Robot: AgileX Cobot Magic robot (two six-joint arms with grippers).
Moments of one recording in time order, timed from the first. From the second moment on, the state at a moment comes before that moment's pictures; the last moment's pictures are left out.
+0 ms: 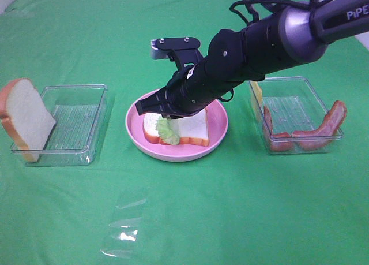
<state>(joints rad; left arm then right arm) 0.05 -0.01 -0.52 0.00 1.08 0.00 0.62 2.07 -1.27 0.29 0.14 -0.15</state>
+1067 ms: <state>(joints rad) 0.05 -0.01 -0.52 0.00 1.08 0.00 0.53 2.05 -1.27 0.19 0.17 -0.12</state>
